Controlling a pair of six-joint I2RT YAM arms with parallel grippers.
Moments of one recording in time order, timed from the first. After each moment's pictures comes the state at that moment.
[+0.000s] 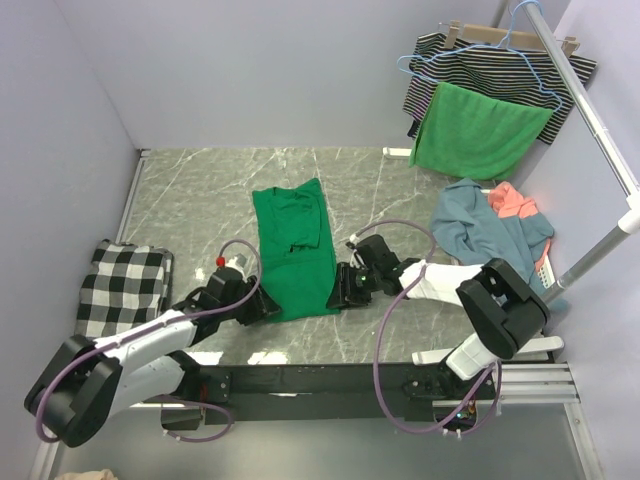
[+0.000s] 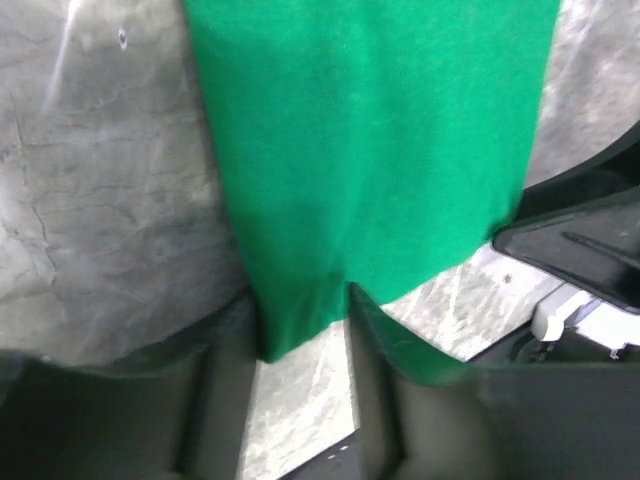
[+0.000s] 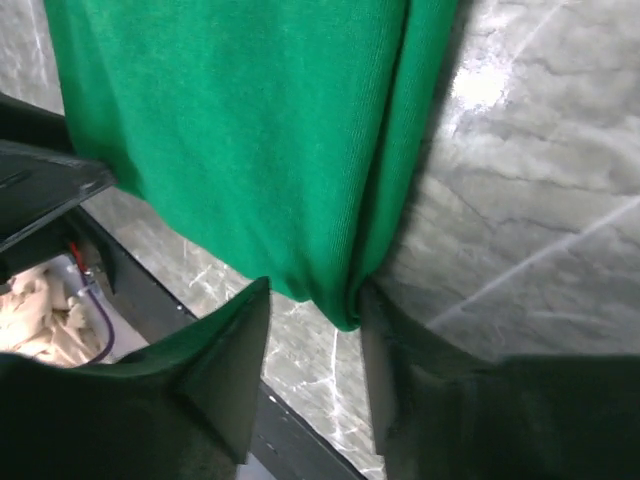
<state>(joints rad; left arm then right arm) -0.57 1.04 0.26 0.02 0.17 -0.97 0.64 1.55 0.65 -0.06 -0.44 0.69</state>
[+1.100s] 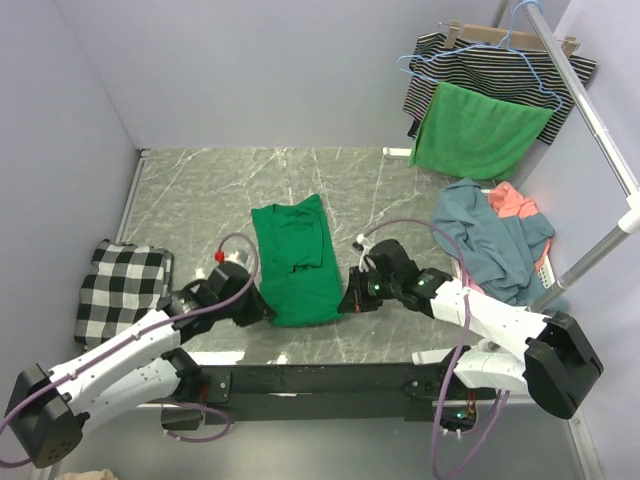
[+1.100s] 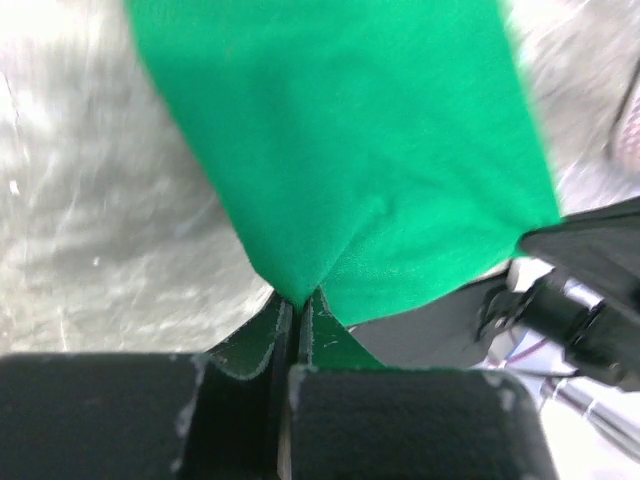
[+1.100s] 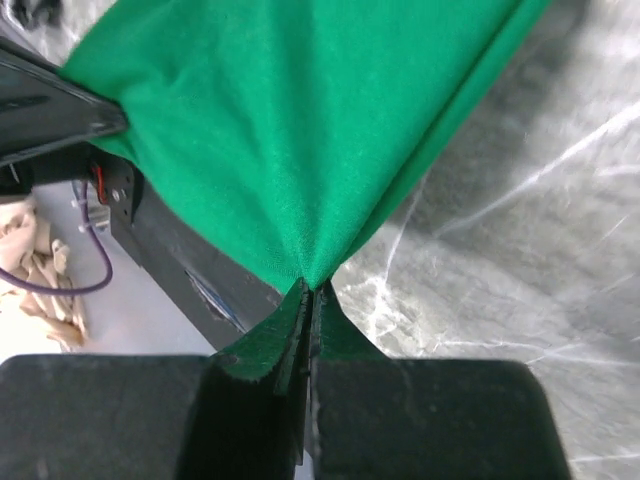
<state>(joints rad) -0.74 0.84 0.50 -0.51 0.05 -1.06 0.72 1.16 0.61 -0.27 -0.38 0.62</state>
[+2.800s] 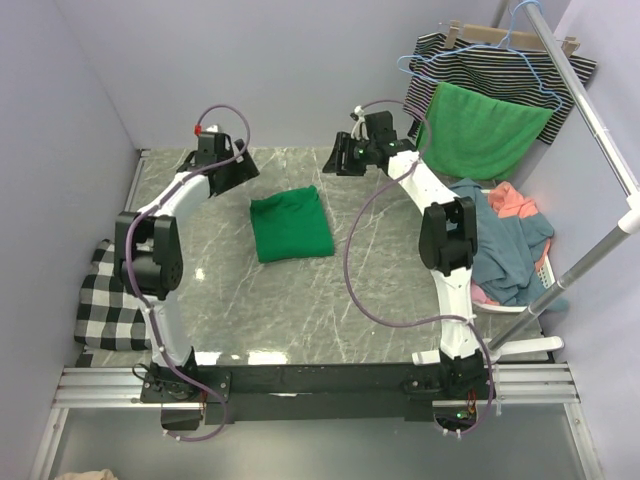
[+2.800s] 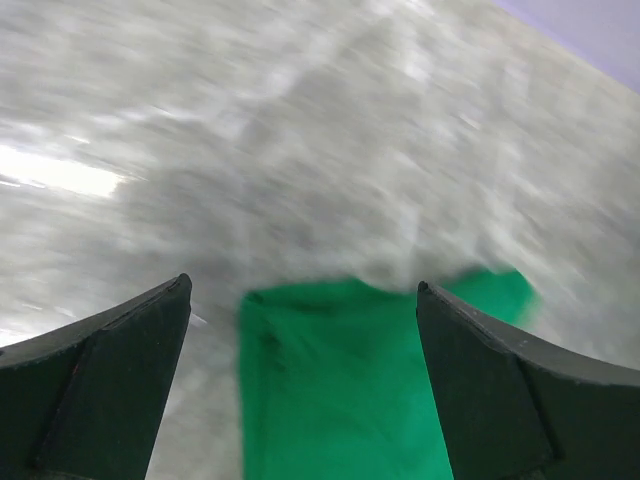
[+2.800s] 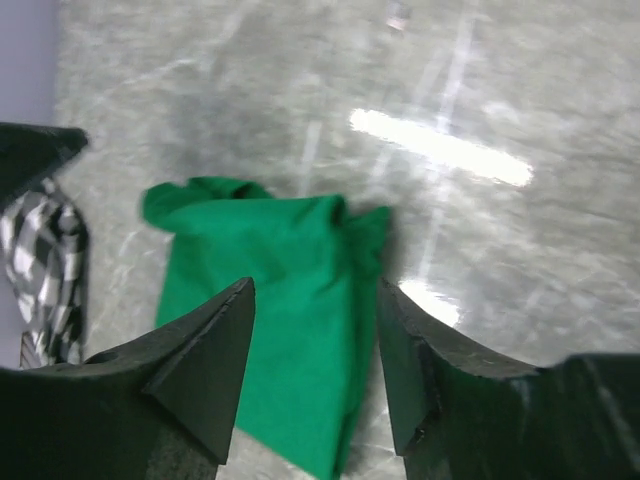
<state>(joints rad) -0.14 1.97 1.56 -0.28 -0.02 -0.56 0.30 2.33 2.12 -0.50 -0.48 0.40</state>
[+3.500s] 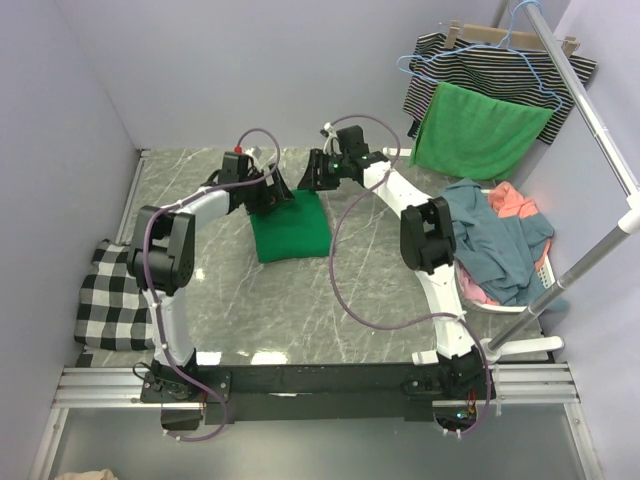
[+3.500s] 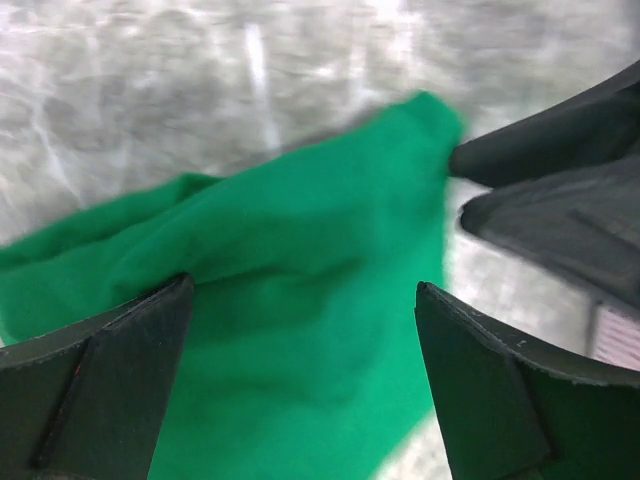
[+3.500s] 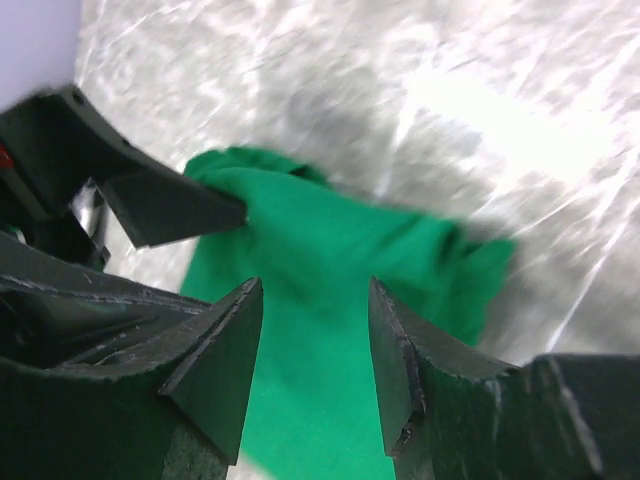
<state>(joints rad) -0.24 2.00 1.40 -0.11 0.37 -0.56 0.41 2.42 2.14 -0.42 -0.57 0.41</state>
